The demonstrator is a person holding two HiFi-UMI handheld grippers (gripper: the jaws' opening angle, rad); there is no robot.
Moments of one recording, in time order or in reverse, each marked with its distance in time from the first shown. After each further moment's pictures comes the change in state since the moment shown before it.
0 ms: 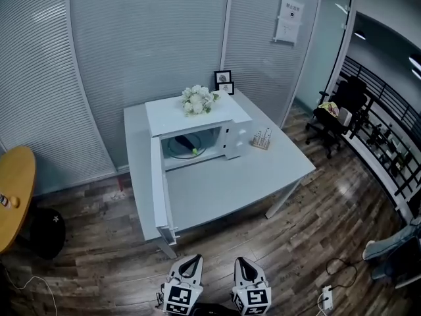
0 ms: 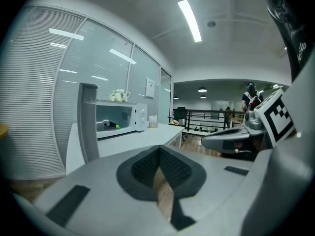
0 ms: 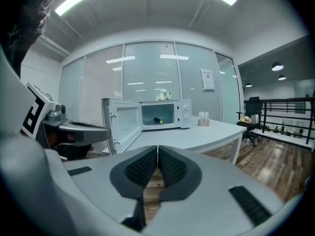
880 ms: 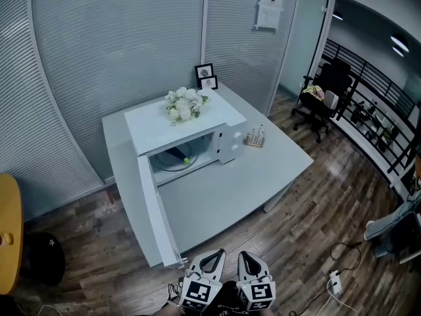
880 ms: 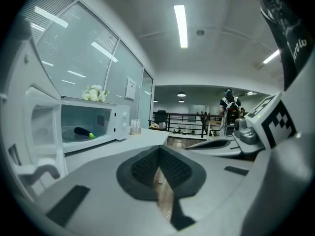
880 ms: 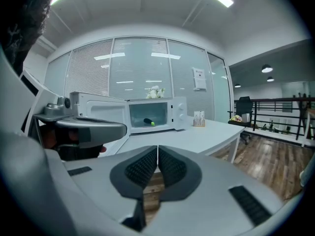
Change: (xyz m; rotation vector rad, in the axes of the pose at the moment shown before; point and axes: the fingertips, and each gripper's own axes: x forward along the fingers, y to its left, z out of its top) left arm 0.092 0.015 0.036 0.046 -0.048 -0.284; right arm 0.085 -0.007 0.023 0.048 0.011 -0.123
